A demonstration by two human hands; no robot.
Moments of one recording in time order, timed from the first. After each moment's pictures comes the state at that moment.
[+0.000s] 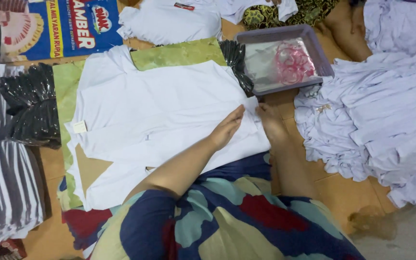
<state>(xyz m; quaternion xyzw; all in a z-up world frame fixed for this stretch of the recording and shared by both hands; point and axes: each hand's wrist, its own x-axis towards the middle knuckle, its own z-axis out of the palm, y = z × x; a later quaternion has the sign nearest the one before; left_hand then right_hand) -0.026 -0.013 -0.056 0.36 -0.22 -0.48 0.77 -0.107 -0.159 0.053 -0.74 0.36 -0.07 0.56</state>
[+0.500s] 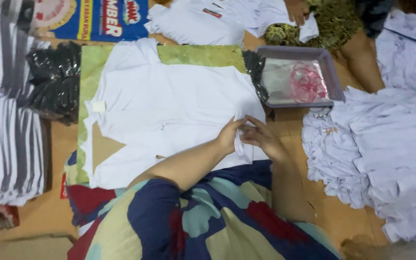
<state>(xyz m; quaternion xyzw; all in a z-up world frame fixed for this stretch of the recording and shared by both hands) -0.034 -0.014 -0.025 0.19 0.07 -0.45 0.87 -0.125 -0.086 0.113 -0.70 0.17 0.07 0.69</state>
